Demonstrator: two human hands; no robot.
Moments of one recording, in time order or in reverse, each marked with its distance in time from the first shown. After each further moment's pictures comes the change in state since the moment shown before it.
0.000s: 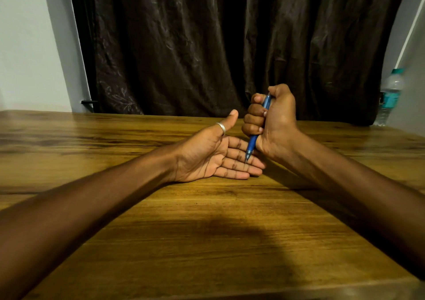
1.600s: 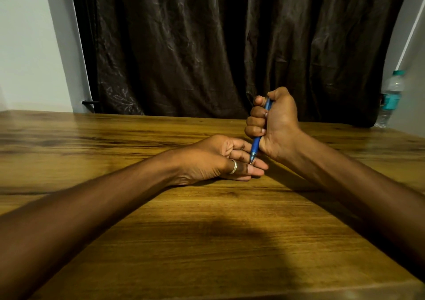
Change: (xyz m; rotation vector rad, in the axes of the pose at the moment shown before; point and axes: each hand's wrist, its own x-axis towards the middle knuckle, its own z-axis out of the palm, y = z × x) left_hand 0.002 -0.011 0.001 0.239 -0.010 0.160; right_hand 0.007 -0.002 0.000 -0.037 0.041 0.027
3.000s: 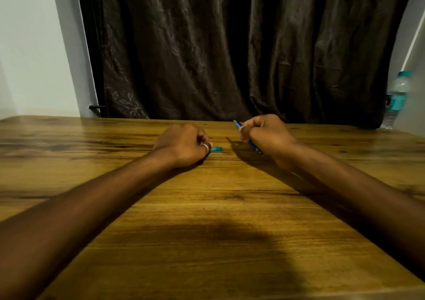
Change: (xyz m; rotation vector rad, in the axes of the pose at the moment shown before) left_hand -0.005 -0.008 -0.062 1.089 0.686 -0.093; right_hand 0.021 0.022 -0.022 -1.106 0.028 -0.291
